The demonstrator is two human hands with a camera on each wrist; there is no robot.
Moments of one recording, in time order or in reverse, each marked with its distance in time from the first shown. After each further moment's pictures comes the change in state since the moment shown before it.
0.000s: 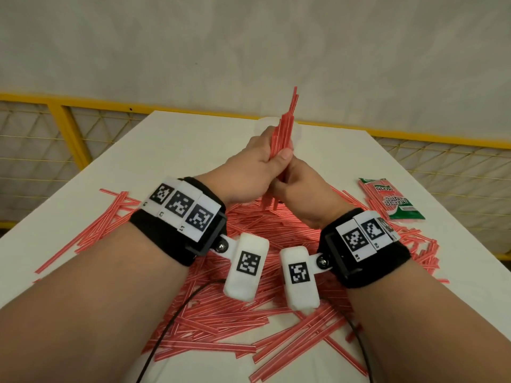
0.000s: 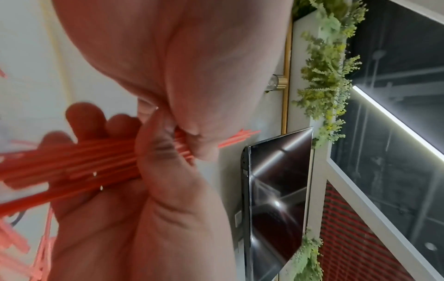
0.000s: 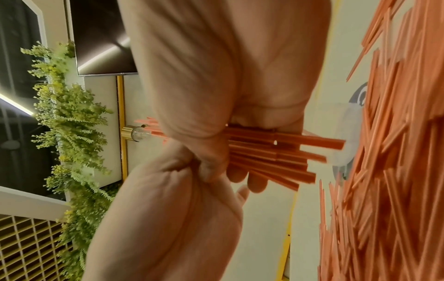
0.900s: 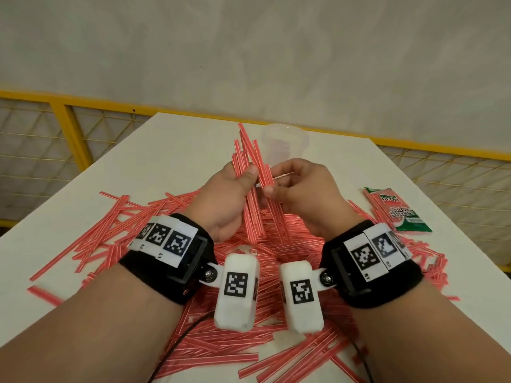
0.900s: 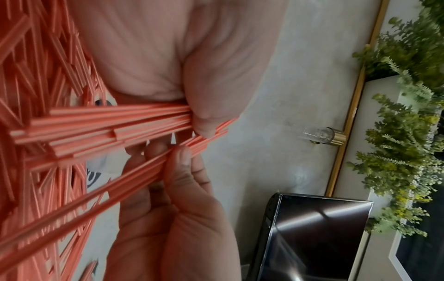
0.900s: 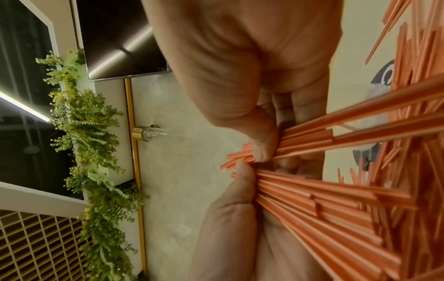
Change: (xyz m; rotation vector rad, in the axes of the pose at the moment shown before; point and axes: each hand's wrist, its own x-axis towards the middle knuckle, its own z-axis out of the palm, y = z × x) left_hand -0.019 -0.035 0.006 -0.865 0.307 -0.296; right_hand 0.002 -0.012 0.004 0.069 0.213 0.228
